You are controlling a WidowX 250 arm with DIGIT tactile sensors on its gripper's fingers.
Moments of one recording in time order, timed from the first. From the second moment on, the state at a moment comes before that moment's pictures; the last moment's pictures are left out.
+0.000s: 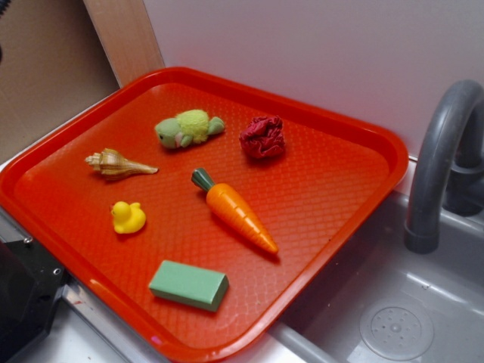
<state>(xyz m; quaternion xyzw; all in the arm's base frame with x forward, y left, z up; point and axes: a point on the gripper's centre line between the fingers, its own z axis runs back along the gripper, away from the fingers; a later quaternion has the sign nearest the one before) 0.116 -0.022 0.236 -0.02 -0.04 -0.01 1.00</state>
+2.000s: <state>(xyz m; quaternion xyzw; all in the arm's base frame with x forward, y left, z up) 0.142 -0.109 0.107 0.02 -0.12 -0.46 0.88</state>
